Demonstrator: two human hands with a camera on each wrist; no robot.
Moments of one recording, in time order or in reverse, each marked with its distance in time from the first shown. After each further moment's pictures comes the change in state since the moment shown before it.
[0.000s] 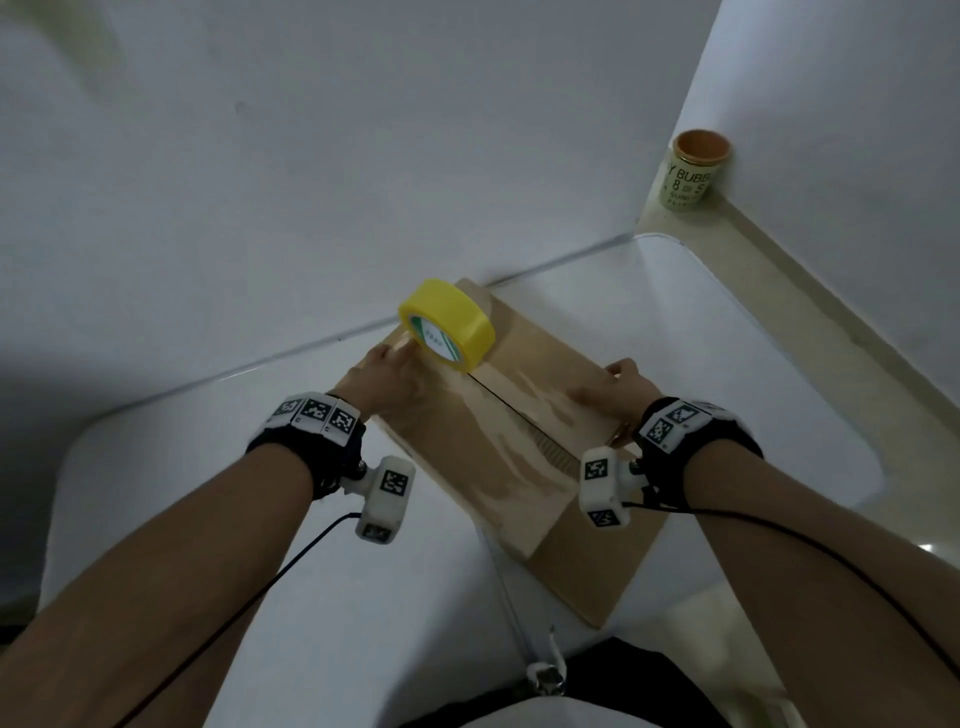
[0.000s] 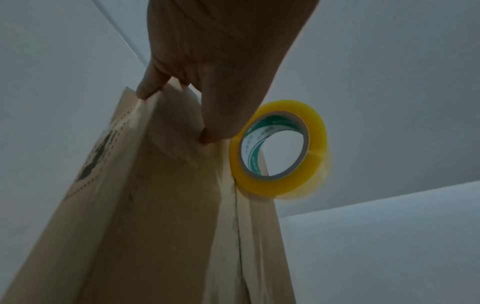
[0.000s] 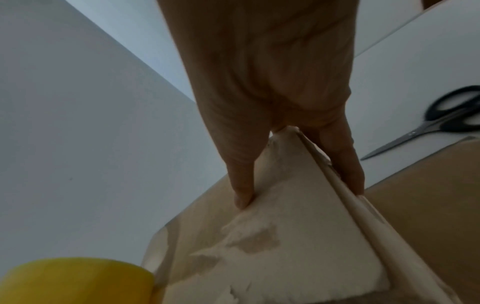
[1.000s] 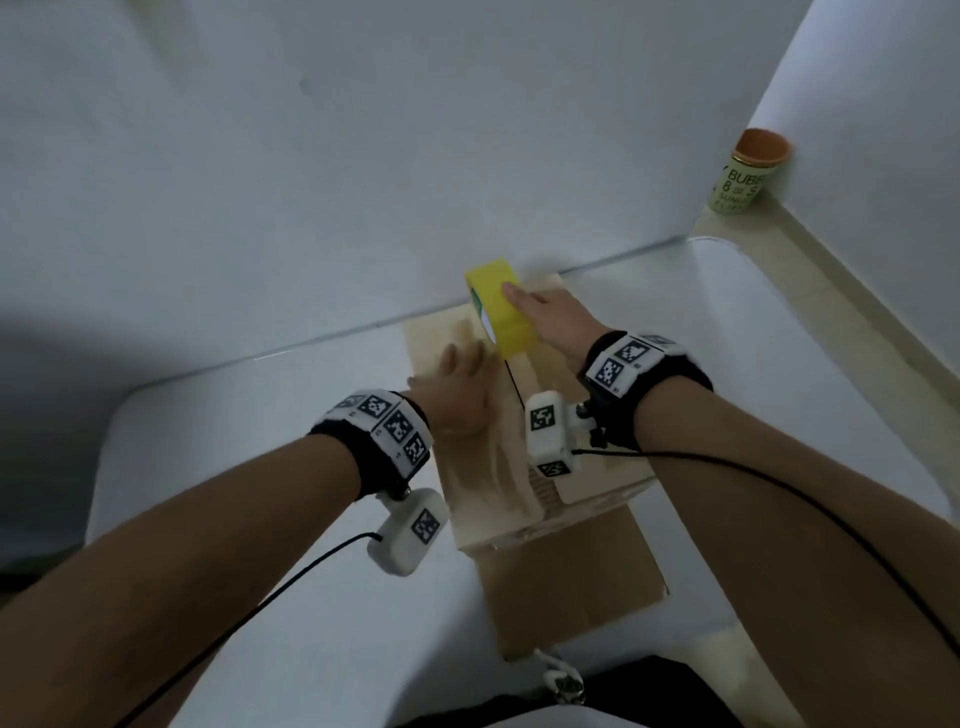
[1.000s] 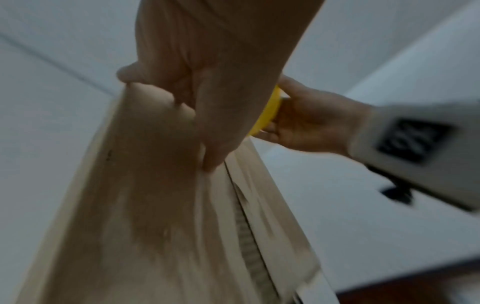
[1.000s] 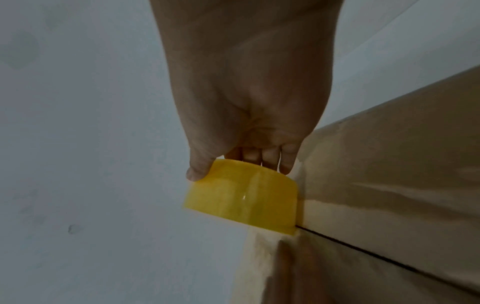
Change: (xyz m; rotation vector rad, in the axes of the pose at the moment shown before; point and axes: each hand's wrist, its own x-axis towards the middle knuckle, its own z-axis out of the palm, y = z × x) left_hand -0.021 0.030 0.016 0.210 -0.204 0.182; right_hand -0.003 -0.134 0.061 0.033 -0.081 -0.519
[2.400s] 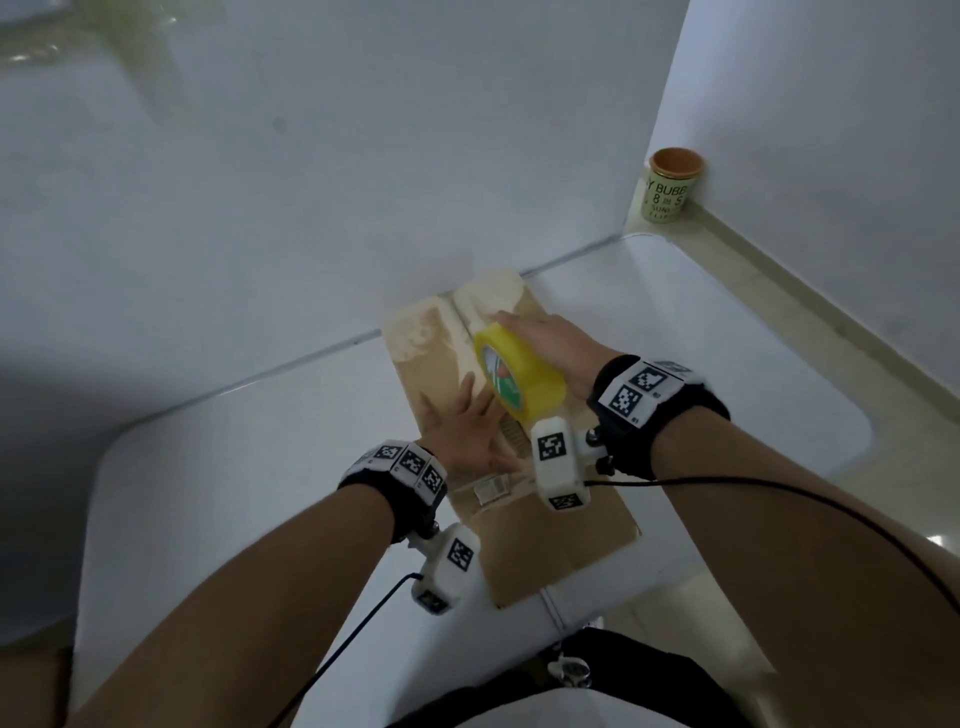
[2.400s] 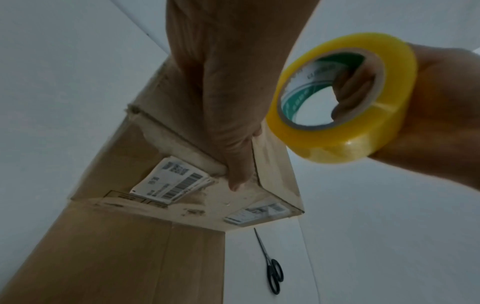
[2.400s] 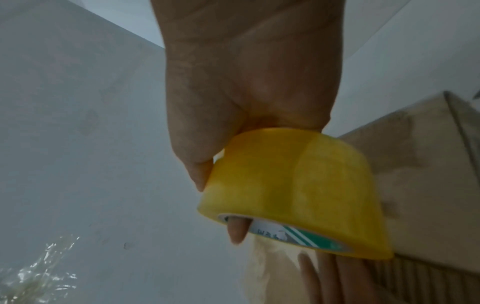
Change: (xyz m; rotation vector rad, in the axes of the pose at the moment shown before) left_hand -0.031 0.027 0.072 0.117 0.138 0.276; right_hand -0.134 -0.008 -0.008 0.377 -0.006 0.145
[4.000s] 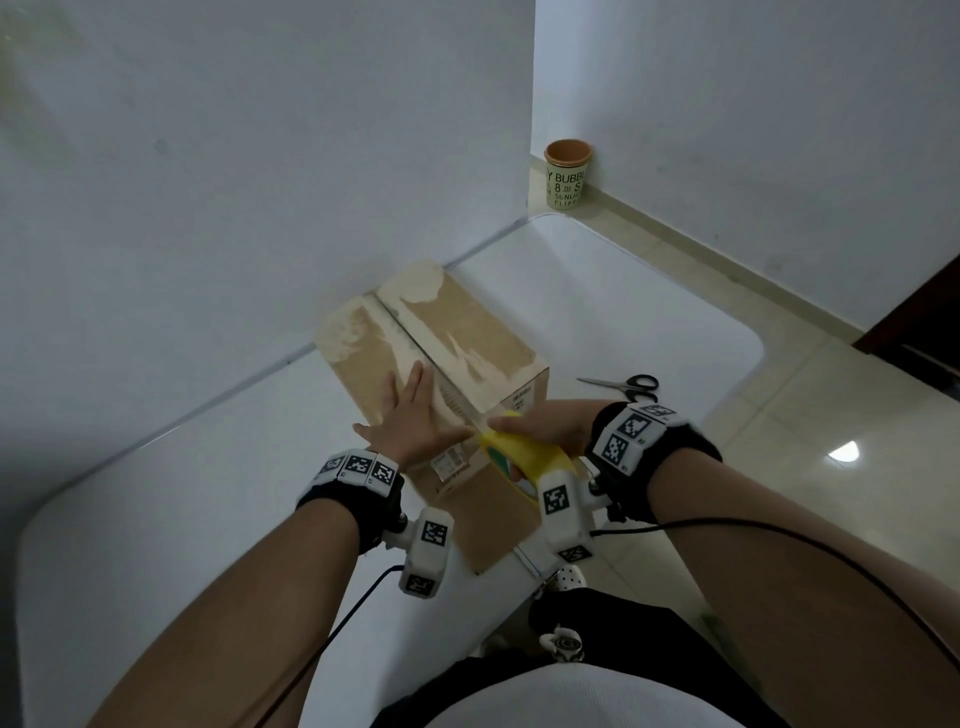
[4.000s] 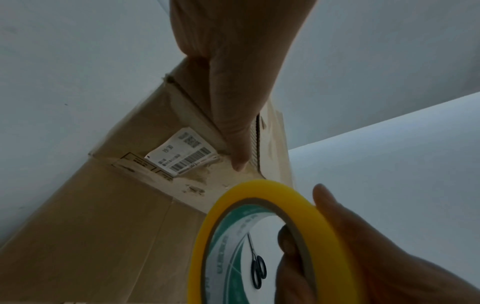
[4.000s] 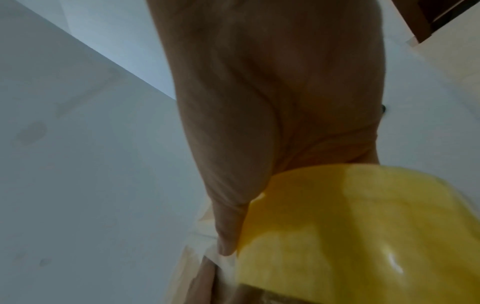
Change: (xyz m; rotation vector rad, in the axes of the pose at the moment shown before) left_hand -0.028 0.011 0.007 -0.240 0.115 -0.178; right_hand -0.051 0.124 -0.014 -0.400 -0.185 0.289
